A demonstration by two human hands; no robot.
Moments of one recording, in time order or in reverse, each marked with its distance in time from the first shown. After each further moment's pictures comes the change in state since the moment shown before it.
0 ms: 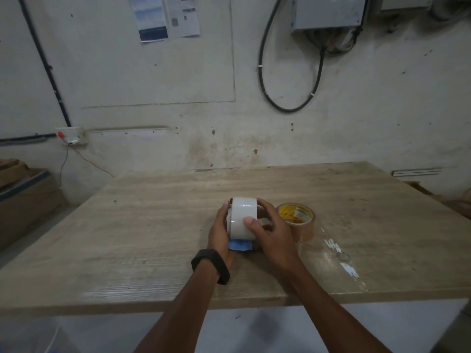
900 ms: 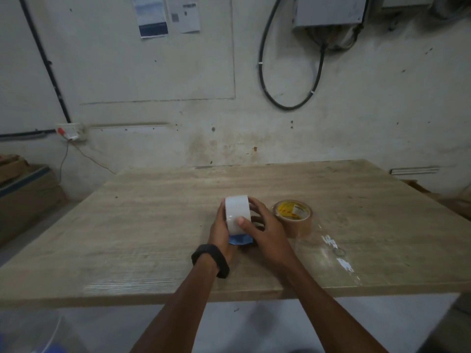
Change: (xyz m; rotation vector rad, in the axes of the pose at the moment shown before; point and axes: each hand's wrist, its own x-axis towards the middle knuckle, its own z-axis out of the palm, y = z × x) left_hand 0.000 0.001 -0.002 0.072 0.021 -0.070; right_hand -0.002 -0.003 0.003 -0.044 -0.089 0.013
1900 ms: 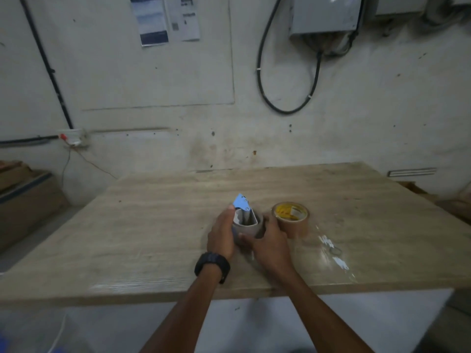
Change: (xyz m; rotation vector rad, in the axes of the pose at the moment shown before) left_hand -0.027 0.000 0.003 0.453 0.202 0.348; right_hand -0.012 0.005 0.007 -0.246 0.223 0.184
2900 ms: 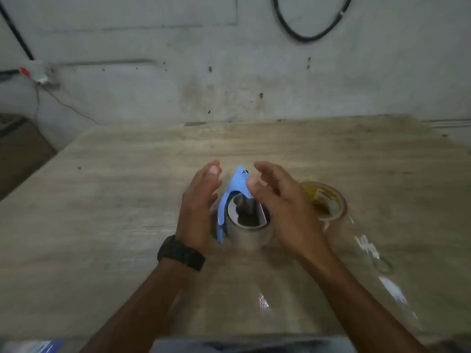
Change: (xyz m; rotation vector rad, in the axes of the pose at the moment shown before) left_hand 0.064 0.015 -0.007 -0.063 -0.113 0.033; right_hand 0.067 -0.032 -0.010 0.107 -0.155 0.021
